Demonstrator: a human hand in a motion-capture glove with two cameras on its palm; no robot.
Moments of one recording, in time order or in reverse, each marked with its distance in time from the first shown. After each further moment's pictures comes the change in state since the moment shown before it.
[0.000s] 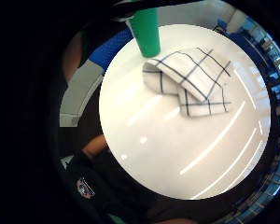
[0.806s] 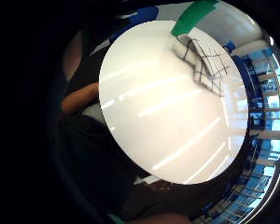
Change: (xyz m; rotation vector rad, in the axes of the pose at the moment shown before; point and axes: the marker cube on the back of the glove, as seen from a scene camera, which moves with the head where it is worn) arm -0.021 0.109 0.037 -0.044 0.346 -0.164
